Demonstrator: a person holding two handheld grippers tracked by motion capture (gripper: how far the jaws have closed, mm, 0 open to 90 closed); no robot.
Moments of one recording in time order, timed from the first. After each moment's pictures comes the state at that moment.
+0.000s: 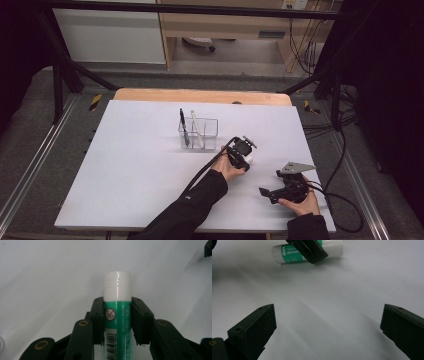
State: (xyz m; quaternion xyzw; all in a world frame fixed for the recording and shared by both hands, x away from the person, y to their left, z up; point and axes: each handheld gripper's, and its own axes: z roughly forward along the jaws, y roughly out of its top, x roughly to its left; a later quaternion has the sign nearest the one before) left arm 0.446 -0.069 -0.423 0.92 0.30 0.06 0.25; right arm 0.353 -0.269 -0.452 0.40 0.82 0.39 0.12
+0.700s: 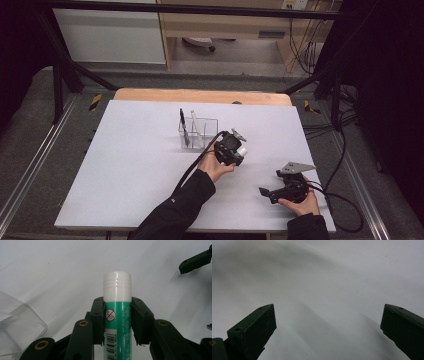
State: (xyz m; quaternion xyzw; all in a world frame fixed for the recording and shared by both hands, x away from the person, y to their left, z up) left arm 0.433 -0.027 -0.386 0.89 0.31 0.09 0.33; right arm 0.353 -0.269 -0.452 0.40 0.82 0.40 0.12
